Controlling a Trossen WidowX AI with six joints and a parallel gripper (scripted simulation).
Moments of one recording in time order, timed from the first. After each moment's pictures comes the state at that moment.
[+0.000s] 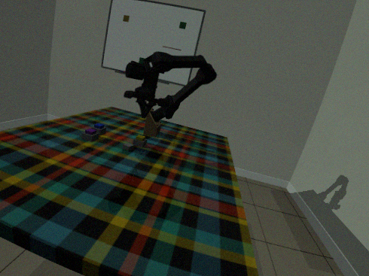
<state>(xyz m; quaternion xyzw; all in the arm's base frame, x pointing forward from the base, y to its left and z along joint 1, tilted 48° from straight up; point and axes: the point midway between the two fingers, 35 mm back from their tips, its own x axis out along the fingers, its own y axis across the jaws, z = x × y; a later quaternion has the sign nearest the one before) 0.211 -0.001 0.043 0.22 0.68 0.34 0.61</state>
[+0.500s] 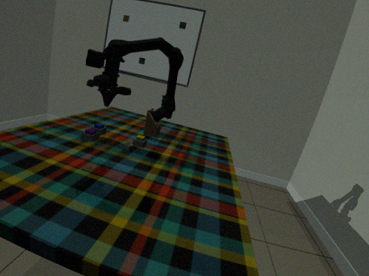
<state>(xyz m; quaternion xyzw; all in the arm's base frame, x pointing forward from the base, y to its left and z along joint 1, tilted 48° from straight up) 0.238 -0.128 -0.079 0.22 0.68 0.33 0.61</state>
